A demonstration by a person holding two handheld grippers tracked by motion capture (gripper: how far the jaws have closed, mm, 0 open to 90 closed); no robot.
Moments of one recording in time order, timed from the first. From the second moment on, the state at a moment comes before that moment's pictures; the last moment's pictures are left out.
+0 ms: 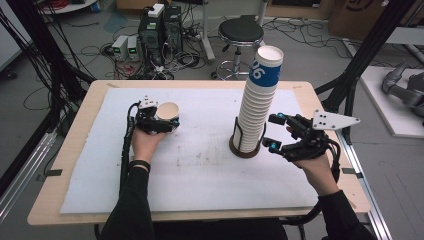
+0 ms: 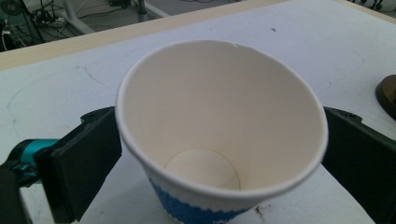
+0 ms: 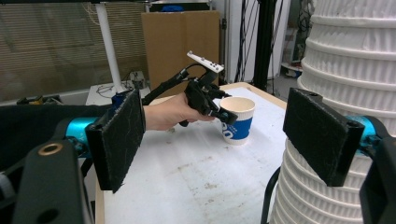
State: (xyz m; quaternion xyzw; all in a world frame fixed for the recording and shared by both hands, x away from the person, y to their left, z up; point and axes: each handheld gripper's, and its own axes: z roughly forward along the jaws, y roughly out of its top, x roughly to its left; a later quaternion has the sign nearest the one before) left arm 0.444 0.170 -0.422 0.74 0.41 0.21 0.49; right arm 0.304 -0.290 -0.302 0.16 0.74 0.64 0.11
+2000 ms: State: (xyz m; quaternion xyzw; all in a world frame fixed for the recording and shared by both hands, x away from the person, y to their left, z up) left arm 0.301 0.124 -0.292 0.76 0.17 0.13 0.62; right arm 0.307 -0.288 -0.300 0.16 0.76 0.63 0.10
